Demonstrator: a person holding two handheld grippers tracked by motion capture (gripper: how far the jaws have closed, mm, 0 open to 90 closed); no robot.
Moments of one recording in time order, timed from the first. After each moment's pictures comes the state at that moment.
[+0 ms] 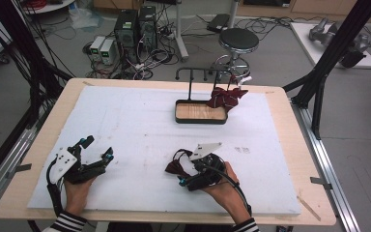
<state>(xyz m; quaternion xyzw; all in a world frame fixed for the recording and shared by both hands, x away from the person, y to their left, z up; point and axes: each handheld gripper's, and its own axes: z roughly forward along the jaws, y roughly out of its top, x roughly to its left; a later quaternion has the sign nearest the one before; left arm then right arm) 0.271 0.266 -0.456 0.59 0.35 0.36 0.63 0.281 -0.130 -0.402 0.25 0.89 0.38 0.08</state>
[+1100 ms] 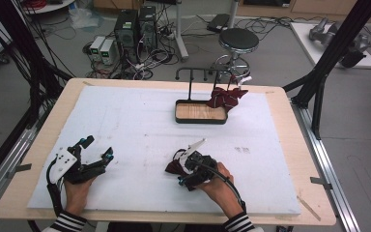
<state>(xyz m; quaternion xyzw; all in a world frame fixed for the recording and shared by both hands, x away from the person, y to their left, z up) 0.271 0.266 -0.456 0.59 0.35 0.36 0.63 0.296 -0.111 -0.416 0.27 0.92 0.27 0.04</state>
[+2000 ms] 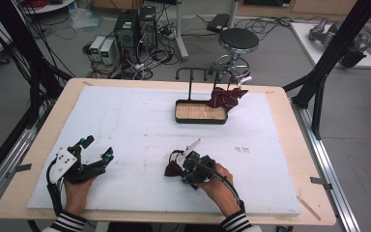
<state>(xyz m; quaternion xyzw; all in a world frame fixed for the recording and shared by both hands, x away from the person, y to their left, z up) 0.271 0.266 -0.456 0.59 0.35 0.36 0.63 0.299 -0.106 -0.418 0.27 0.93 0.23 0.04</state>
